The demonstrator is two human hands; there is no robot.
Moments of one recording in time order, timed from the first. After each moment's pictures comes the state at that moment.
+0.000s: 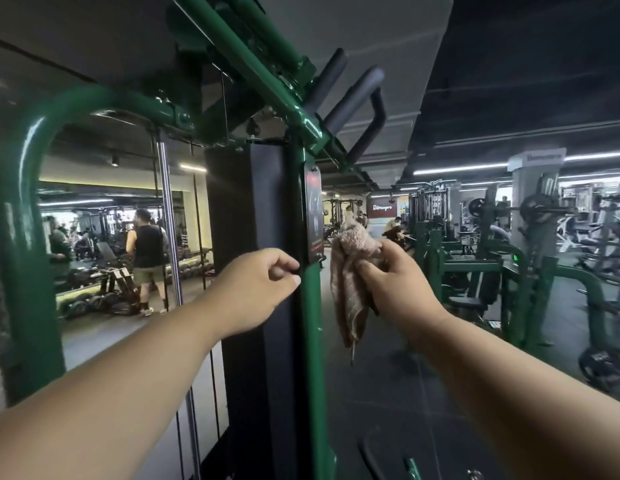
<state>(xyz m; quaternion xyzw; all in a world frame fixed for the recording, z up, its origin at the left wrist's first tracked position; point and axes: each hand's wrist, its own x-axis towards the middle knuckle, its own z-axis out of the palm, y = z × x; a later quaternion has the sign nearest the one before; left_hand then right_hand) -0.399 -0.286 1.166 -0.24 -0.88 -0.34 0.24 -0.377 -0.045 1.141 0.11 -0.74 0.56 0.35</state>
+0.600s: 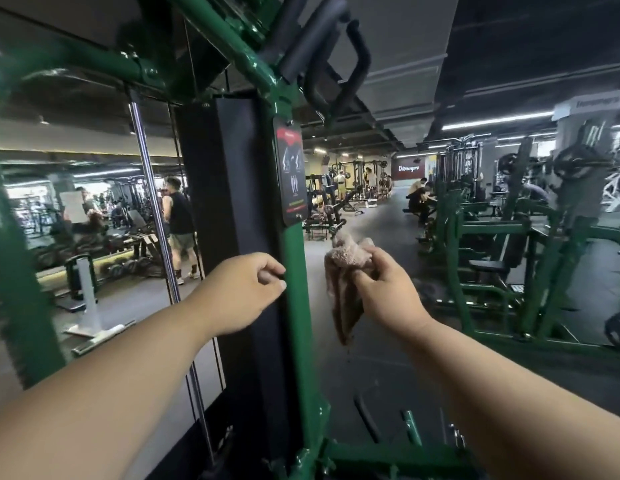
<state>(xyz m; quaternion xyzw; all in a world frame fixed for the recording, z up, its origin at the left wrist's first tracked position) -0.387 -0.228 1.112 -0.17 -0.92 -0.28 0.19 -0.388 0.022 1.070 0.08 -0.79 0.54 0.28</state>
